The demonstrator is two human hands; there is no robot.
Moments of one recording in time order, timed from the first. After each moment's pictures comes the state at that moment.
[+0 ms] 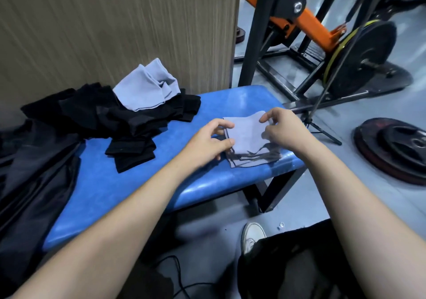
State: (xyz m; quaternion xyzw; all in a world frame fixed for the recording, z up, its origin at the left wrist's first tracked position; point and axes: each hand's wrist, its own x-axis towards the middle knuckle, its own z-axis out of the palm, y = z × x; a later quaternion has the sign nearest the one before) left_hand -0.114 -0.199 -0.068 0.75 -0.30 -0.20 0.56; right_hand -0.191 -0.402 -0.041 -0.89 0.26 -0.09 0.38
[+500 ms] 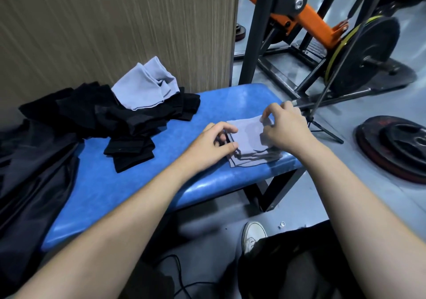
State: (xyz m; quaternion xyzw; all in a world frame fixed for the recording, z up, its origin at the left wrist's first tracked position) left_hand -0.109 -0.200 -0.082 0.79 -0.37 -0.14 0.47; right_hand -0.189 -0.403 -0.051 -0.95 0.24 -0.12 0.17
